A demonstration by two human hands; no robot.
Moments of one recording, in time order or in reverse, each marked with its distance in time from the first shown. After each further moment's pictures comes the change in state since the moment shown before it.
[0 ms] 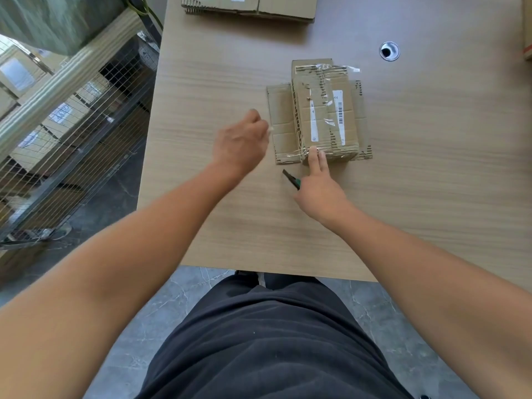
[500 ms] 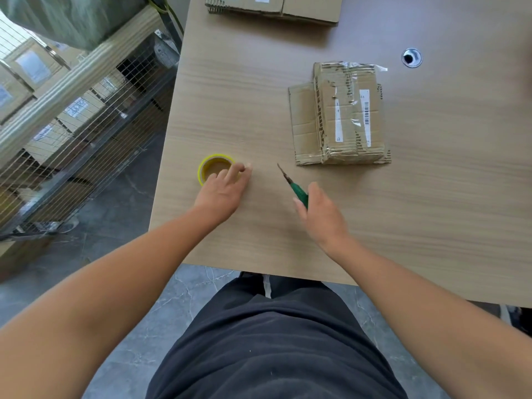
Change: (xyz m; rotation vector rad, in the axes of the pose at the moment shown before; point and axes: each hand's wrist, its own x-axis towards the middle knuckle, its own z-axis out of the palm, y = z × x) left_hand -0.092 -0.088 0.050 0.244 -0.350 0.093; right_hand -0.027 -0.026 0.046 0.379 0.240 -0.063
